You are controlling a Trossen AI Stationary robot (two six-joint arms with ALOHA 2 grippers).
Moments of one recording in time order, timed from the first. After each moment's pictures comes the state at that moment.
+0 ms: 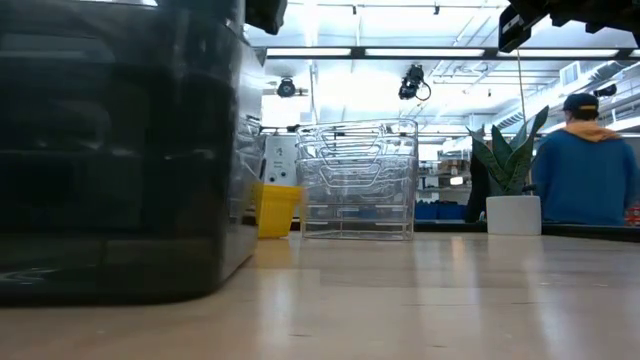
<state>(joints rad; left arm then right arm) -0.26 1.79 1.55 -1.26 -0.16 -0.33 0.32 0.64 0.28 0.52 0.18 -0.02</state>
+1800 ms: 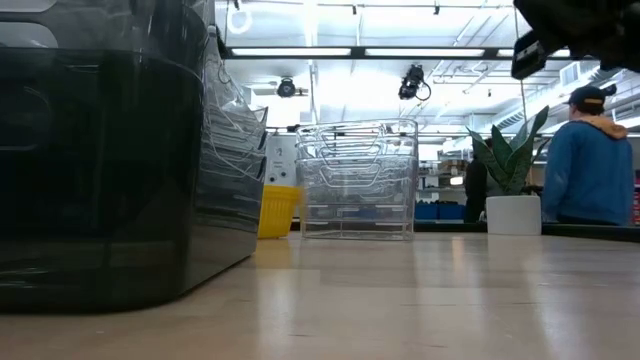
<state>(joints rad) -0.26 1.38 1.11 -0.72 -0.12 -0.23 0.28 0.54 0.07 0.72 0.06 -0.02</state>
